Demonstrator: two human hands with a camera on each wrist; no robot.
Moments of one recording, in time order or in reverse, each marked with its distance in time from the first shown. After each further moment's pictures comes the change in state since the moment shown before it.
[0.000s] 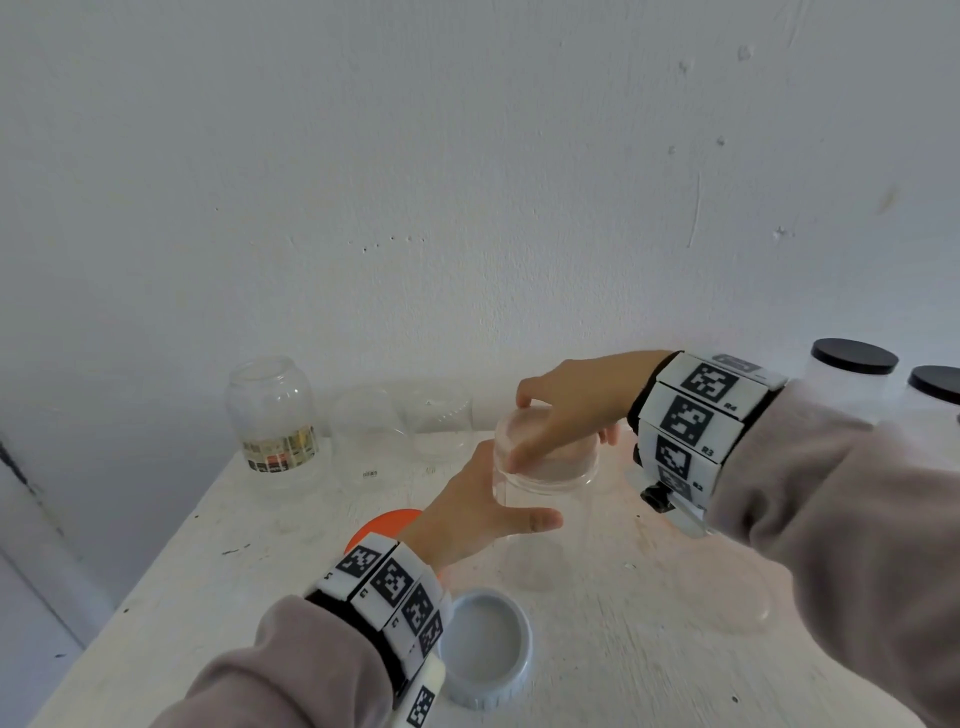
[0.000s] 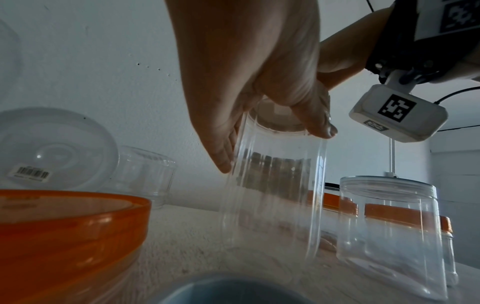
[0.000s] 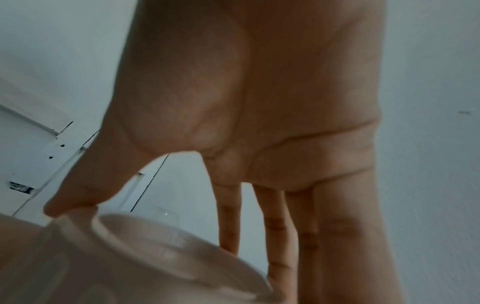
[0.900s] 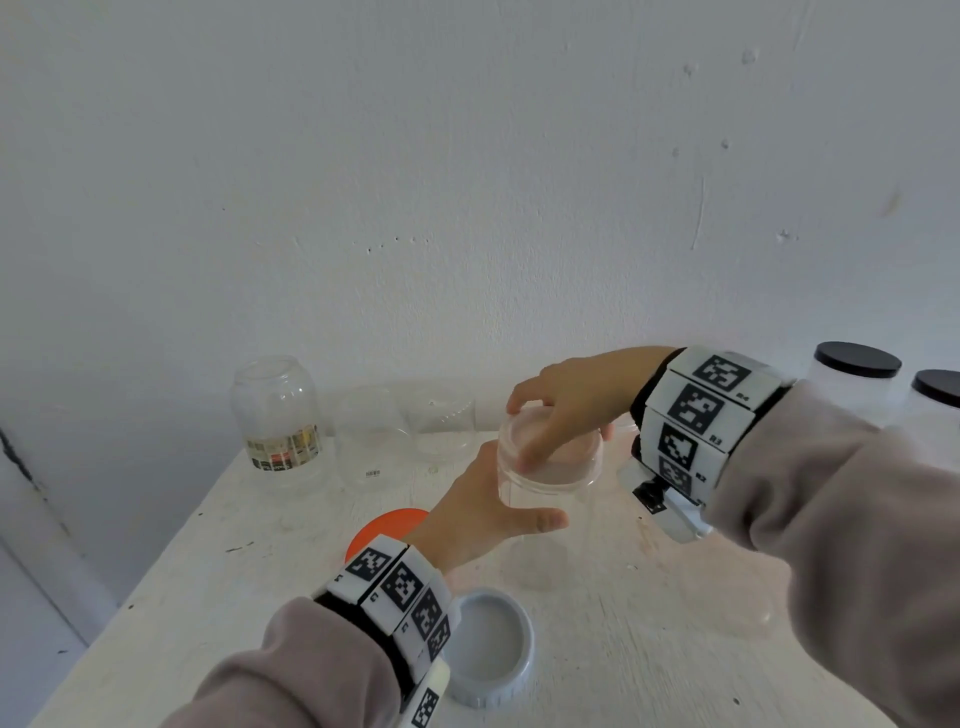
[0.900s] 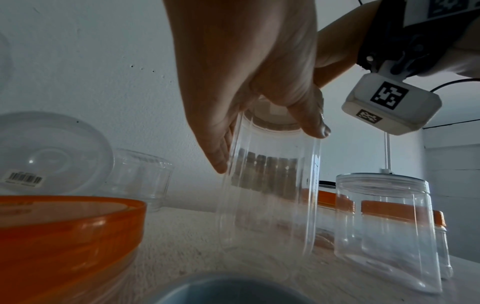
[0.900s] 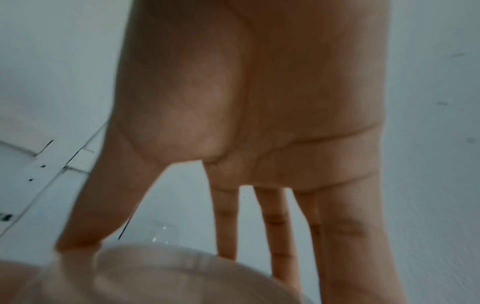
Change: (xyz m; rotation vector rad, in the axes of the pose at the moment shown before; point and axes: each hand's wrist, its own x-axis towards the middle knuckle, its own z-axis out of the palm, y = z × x) left_hand -0.003 0.006 0.002 0.028 0.000 0.025; right_hand -0.004 -0.003 -0.007 0.041 -0.057 -0.068
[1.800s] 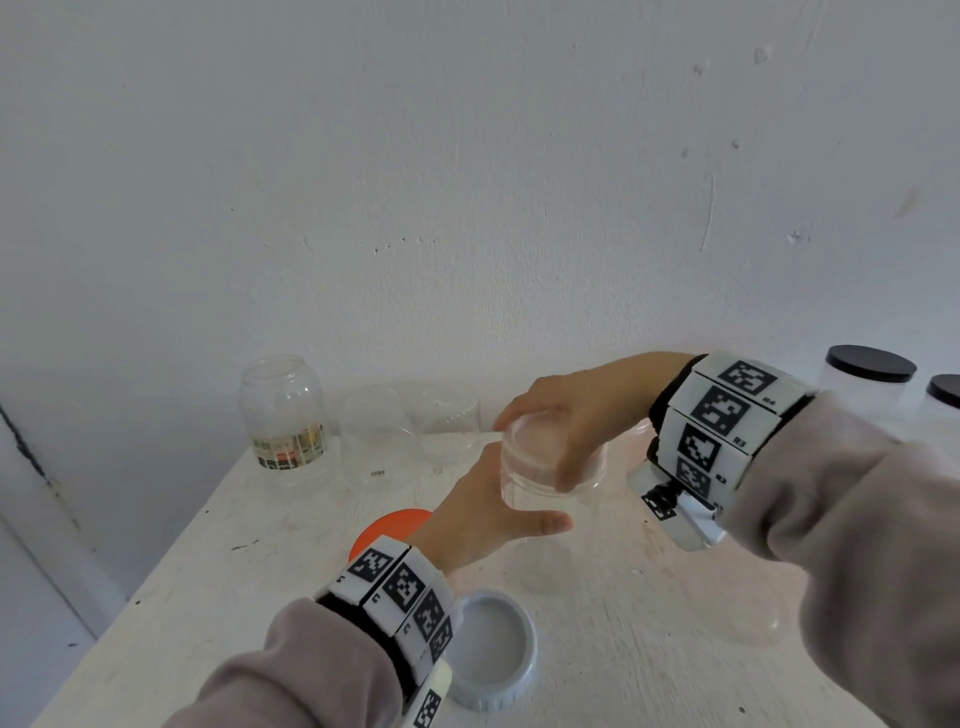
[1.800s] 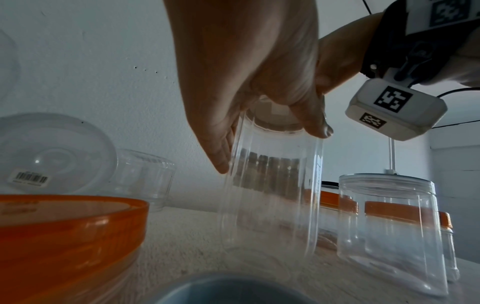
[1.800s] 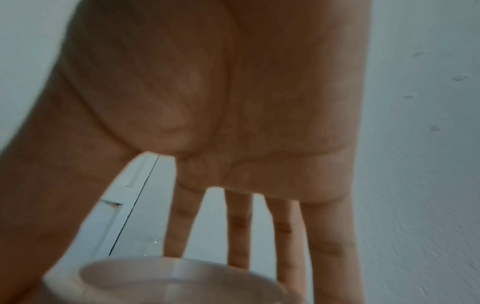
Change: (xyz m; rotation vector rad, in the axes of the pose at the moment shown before) left_hand 0.004 -0.008 0.001 0.020 0.033 -0.103; right_hand 0.000 0.009 0.003 0.088 -0.077 -0.104
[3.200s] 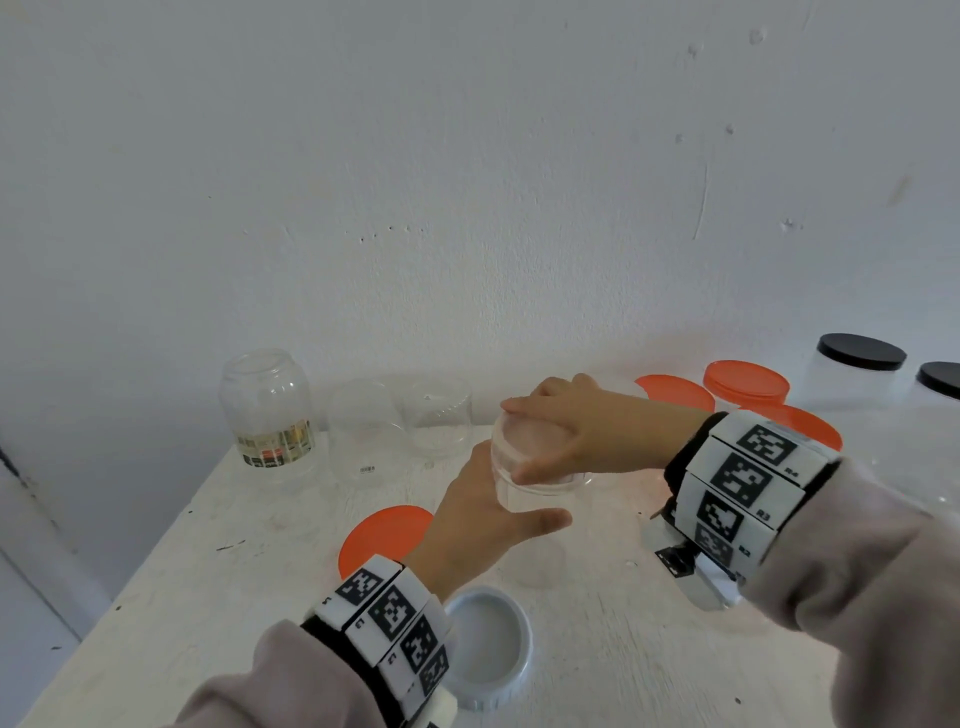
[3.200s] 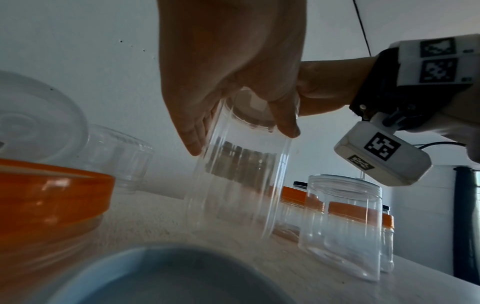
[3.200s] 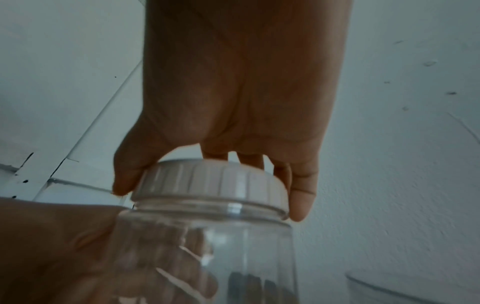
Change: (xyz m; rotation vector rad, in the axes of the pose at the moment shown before) left_hand -0.006 -0.006 0.010 -0.031 0.131 0.037; right_hand 0.011 0.016 0.044 0.112 0.329 -0.051
